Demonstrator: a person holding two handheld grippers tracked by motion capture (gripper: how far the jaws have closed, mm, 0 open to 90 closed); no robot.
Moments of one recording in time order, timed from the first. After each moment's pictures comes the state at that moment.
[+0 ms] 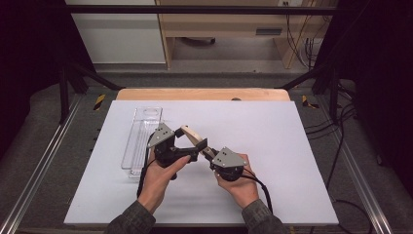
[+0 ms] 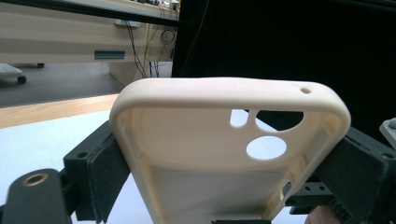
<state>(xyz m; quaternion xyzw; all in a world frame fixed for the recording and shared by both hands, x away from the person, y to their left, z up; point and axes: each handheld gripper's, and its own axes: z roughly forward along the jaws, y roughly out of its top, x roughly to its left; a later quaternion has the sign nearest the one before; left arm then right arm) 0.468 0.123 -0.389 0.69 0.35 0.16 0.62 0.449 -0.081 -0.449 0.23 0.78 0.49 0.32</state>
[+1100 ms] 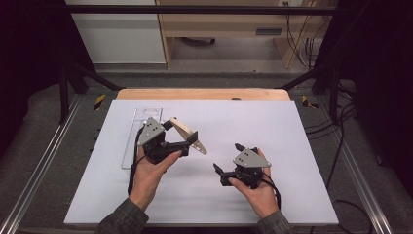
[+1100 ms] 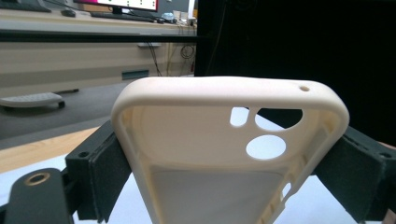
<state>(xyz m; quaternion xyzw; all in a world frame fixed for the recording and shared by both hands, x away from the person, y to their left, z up) 0.466 0.145 -0.361 0.68 0.33 0.23 0.61 0.431 -0.128 -0.440 0.31 0.76 0.50 0.29</state>
